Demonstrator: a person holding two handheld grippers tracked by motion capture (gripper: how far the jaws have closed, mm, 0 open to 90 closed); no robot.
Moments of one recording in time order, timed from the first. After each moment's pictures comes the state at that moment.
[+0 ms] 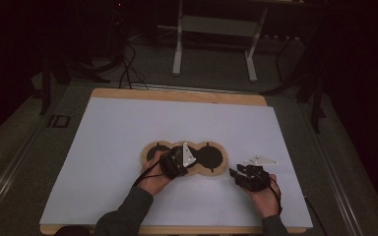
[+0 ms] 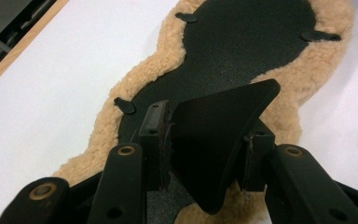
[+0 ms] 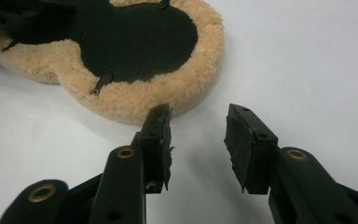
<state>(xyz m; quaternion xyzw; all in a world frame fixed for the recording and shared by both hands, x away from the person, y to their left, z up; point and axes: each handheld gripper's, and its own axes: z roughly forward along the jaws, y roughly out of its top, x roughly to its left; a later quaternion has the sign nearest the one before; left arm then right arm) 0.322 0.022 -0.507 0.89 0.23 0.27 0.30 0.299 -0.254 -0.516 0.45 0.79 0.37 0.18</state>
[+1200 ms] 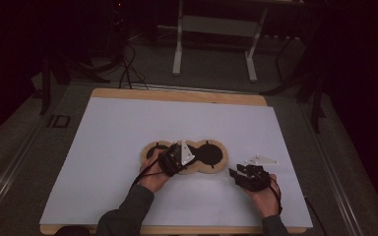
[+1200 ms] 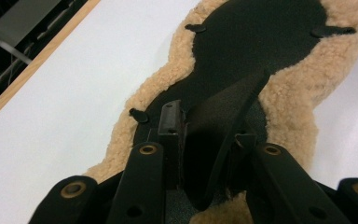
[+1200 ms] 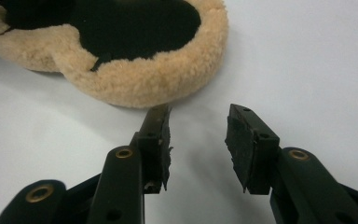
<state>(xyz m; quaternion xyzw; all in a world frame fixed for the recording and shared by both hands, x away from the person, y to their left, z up) 0.325 0.028 -0.503 0.87 0.23 0.29 0.32 0.299 -0.254 -0.516 0.45 0.79 0.37 0.18</state>
